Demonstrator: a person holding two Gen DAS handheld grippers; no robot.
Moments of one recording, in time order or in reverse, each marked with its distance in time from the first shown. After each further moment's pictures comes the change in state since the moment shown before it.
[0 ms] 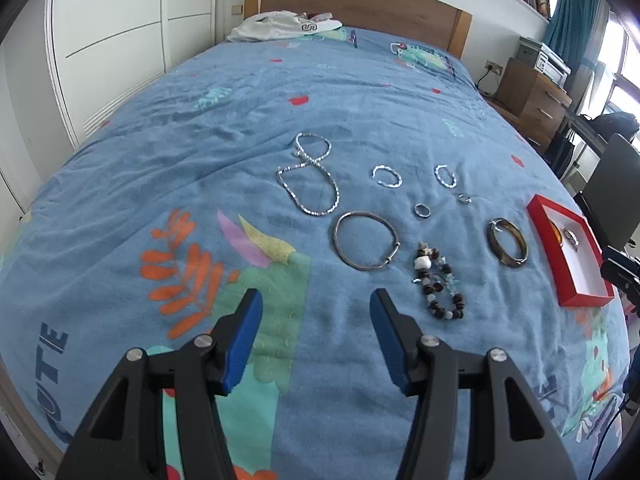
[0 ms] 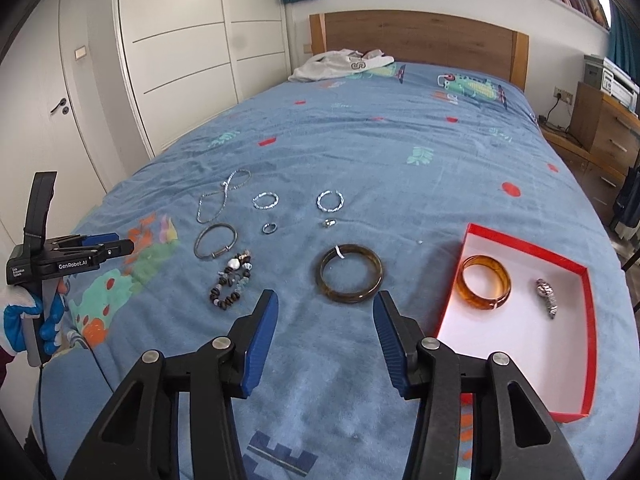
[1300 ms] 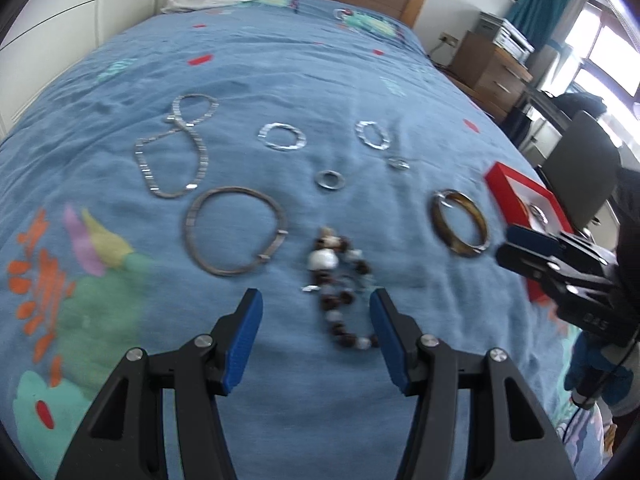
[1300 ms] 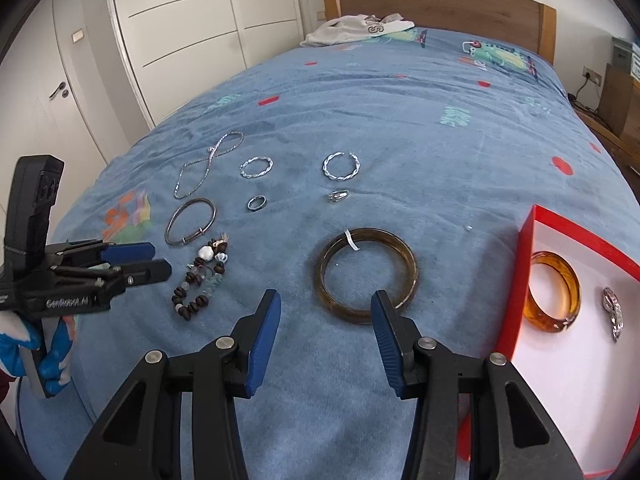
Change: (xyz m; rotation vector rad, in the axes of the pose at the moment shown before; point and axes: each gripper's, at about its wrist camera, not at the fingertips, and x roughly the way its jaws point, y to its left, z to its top) left arm 0.076 -0.079 0.004 0.057 0.103 -0.214; right arm 0.100 -0.012 0.010 -0.022 0.110 0.072
